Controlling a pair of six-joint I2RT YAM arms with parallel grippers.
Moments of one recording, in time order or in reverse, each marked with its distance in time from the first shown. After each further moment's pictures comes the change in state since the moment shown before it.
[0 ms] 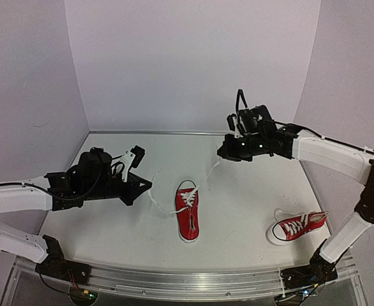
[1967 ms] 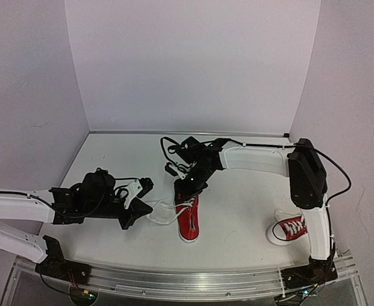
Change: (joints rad) left arm -0.078 -0.016 -0.171 0.051 0.073 0.286; right arm 0.214 0.597 0.452 -0.327 -0.181 -0.387
